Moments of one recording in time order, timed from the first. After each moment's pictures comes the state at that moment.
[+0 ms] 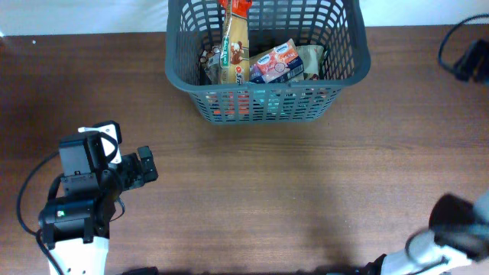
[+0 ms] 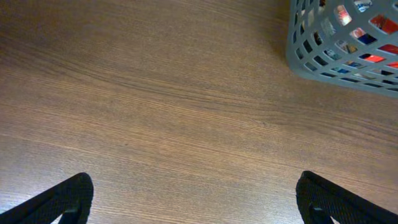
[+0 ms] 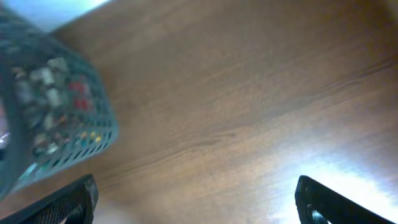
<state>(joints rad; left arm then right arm) 0.14 0.97 1.00 -0.95 0.03 -0.12 -0.47 1.88 2.50 -1.69 -0.17 0.00</state>
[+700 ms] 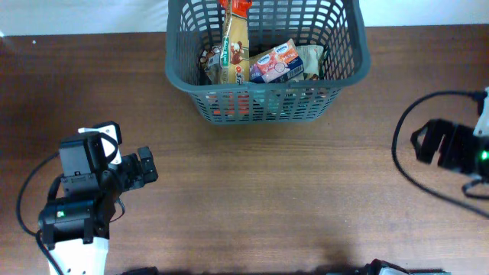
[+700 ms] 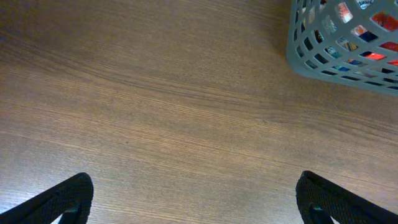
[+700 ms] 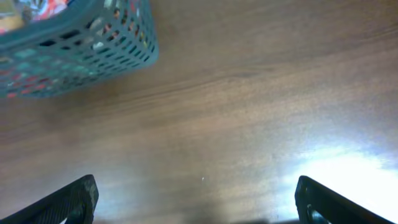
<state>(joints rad) 0.14 0.97 1.00 -0.96 0.03 -0.12 -0.37 1.27 1.90 -1.69 -0.24 -0.04</state>
